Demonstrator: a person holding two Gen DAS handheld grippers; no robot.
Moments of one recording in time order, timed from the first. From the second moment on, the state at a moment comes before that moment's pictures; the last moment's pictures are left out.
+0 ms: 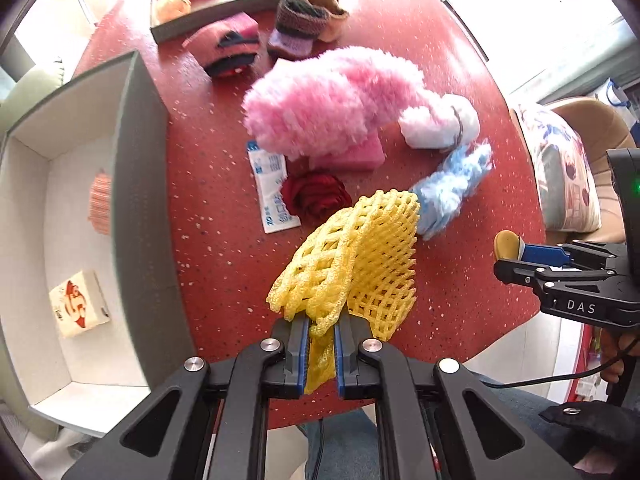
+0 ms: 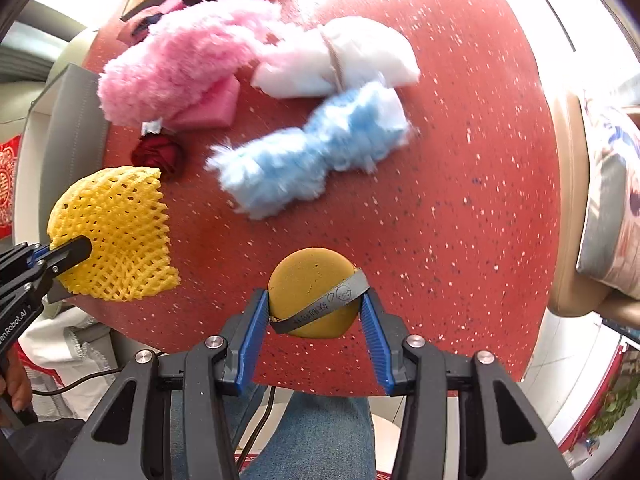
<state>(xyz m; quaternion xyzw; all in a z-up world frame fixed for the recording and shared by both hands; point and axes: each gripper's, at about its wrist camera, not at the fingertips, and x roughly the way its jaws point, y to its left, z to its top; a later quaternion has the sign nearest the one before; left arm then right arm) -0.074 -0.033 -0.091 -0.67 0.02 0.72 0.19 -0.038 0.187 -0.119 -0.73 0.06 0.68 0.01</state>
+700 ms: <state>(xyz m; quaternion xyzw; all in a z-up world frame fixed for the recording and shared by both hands) -0.069 -0.136 -0.013 -0.56 -0.09 0.82 0.07 -0.092 0.090 -0.049 -0.67 -0.03 0.74 -0.07</state>
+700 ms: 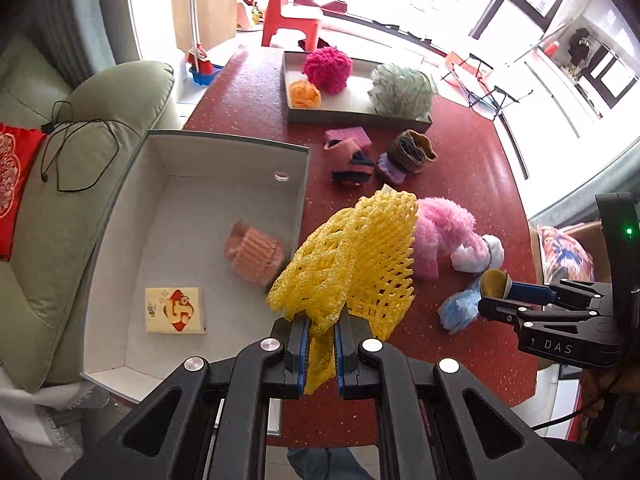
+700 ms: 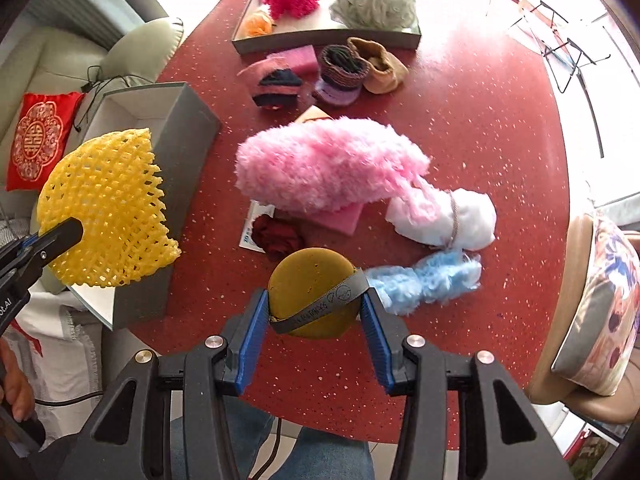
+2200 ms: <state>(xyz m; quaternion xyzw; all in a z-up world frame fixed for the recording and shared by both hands) -0.042 -0.253 -0.046 -0.57 -0.13 0.80 -0.08 -0.120 -0.144 -0.027 -0.63 -0.16 0.72 -0.24</state>
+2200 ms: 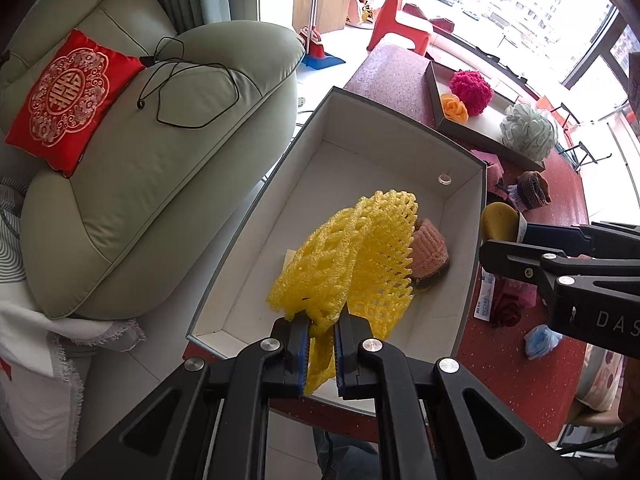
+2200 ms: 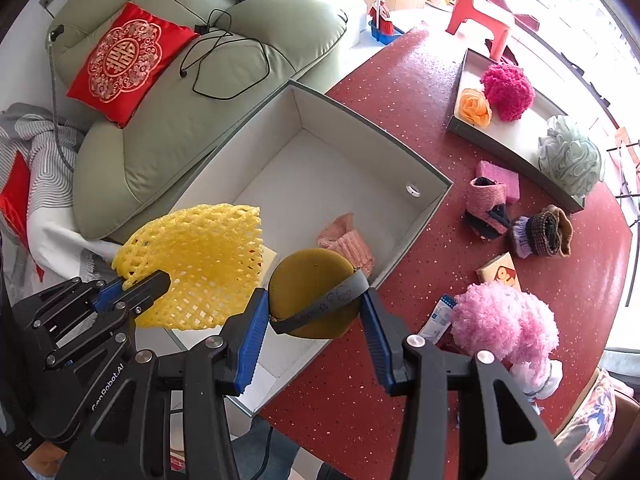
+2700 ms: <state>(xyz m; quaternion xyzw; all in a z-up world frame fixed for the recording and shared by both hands) -0.050 -0.261 -0.062 -0.58 -0.13 0.80 -0.08 -0.131 -0.161 -0.040 -0.63 -0.16 0.72 -0.24</state>
